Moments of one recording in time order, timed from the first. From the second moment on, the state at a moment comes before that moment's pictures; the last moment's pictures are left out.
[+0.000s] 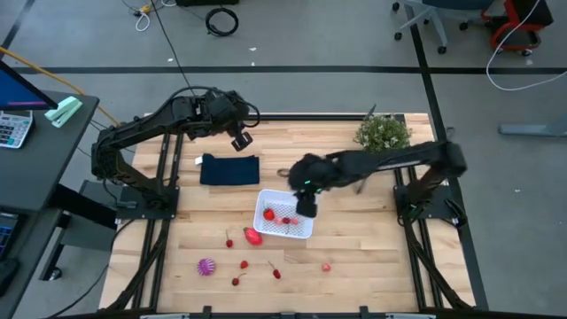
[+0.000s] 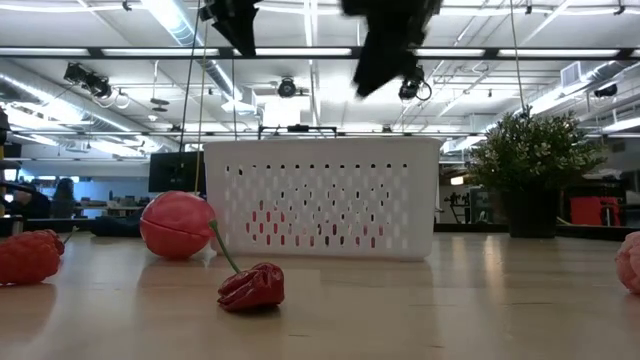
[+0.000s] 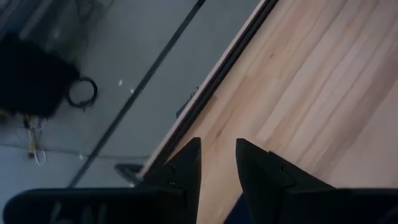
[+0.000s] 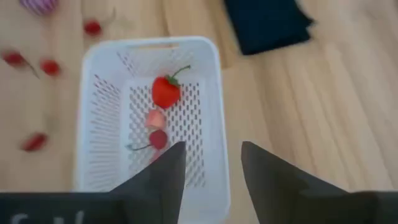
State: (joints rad) left arm 0.27 1.49 1.71 -1.18 -0.55 -0.14; right arm 0.06 1.65 1.45 -0.79 0.10 0.28
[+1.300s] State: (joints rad) left arm -0.22 1.47 0.92 -0.76 -0.05 -0.34; right arm 0.33 1.27 0.99 -0.83 0.50 0.50
